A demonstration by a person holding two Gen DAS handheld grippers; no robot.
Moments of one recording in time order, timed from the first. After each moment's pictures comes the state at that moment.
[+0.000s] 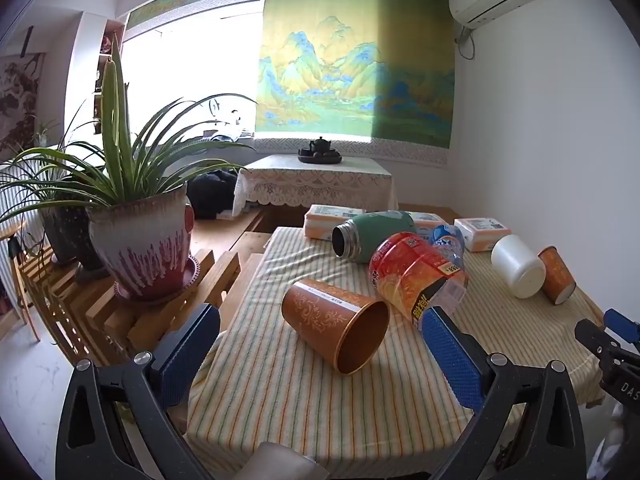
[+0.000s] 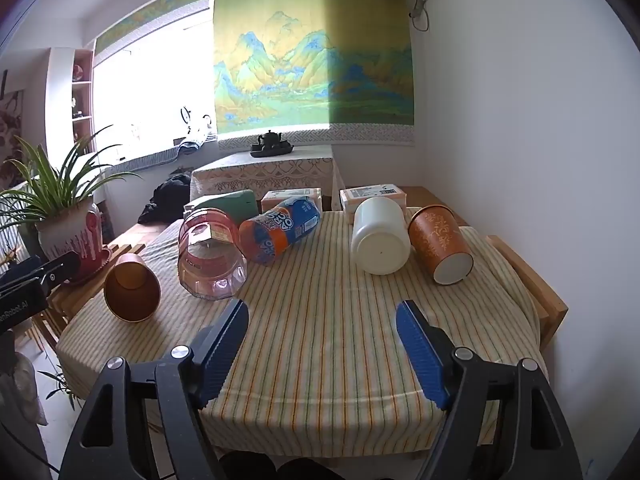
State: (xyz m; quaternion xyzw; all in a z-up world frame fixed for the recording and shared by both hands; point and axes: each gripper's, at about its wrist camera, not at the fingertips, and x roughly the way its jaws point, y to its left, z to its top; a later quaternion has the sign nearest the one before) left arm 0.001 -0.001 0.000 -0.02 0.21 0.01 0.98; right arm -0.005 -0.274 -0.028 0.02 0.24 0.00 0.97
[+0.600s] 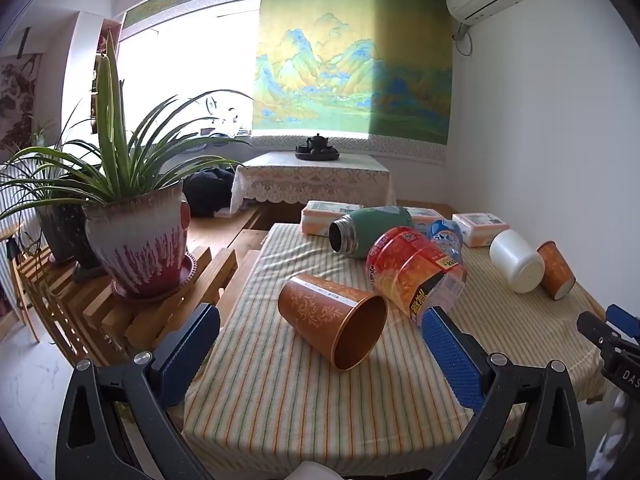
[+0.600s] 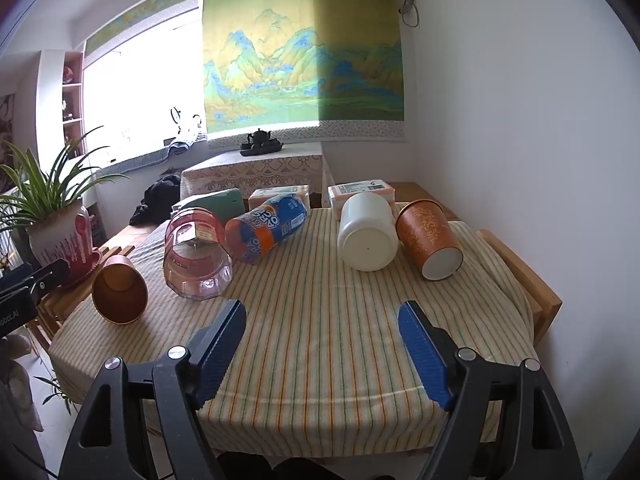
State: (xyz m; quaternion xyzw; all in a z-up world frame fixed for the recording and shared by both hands) left arm 0.000 -0.001 -0.004 -0.02 0.21 0.00 0.98; right arm -0.003 -0.283 -0.030 0.03 0.24 -0.02 0.97
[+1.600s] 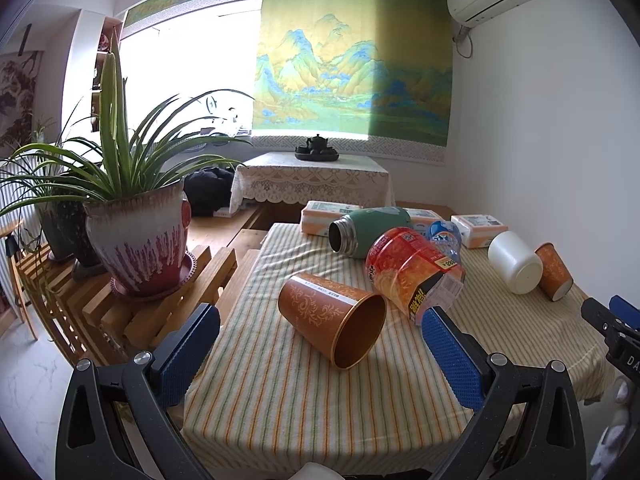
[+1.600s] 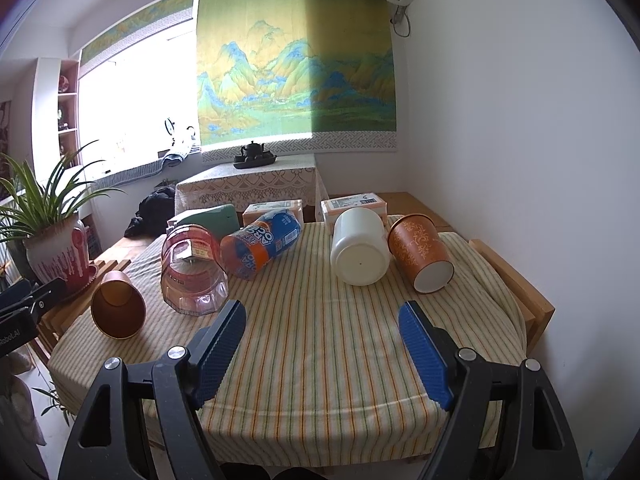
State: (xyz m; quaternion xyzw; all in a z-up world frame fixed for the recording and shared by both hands) left arm -0.003 0.000 -0.004 -0.03 0.21 0.00 0.98; right arm -0.006 -0.285 -0.020 0.03 0.22 -0.03 0.97
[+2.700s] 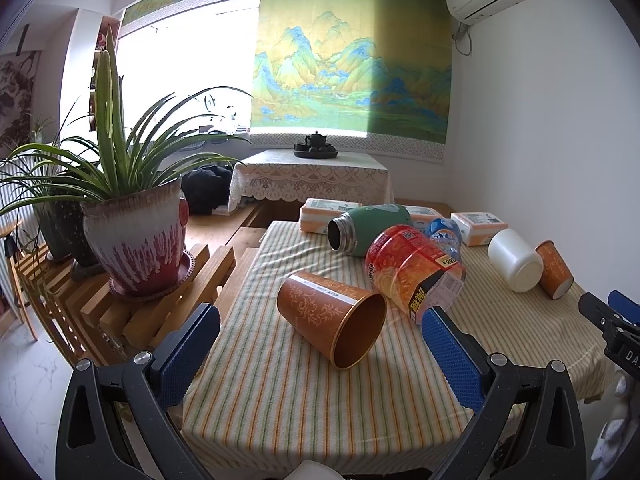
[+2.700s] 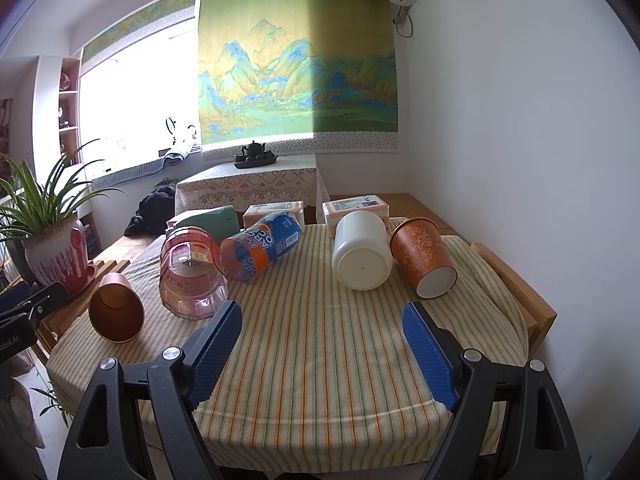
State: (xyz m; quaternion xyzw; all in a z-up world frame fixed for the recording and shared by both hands) left arm 0.001 0.000 -0.003 -0.03 0.21 0.00 0.98; right arm -0.001 -0.284 -0.019 0.03 0.22 -0.03 0.97
